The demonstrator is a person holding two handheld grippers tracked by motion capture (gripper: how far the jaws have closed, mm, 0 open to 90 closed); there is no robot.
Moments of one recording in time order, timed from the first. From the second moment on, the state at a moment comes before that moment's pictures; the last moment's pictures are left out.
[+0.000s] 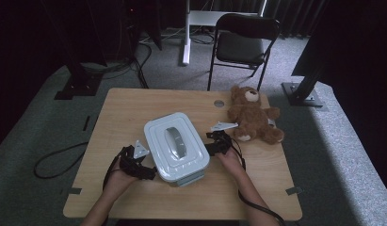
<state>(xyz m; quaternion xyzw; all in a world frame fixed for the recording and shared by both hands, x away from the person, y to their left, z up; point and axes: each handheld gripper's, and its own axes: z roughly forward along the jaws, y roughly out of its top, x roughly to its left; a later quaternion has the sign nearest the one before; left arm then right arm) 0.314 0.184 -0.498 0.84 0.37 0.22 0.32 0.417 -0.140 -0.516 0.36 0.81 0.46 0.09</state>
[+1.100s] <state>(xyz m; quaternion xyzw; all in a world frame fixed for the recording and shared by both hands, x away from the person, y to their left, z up) 0.297 0.237 -0.522 0.81 0.41 0.20 0.36 0.376 -0.181 -0.537 0.38 0.80 0.43 0.16</state>
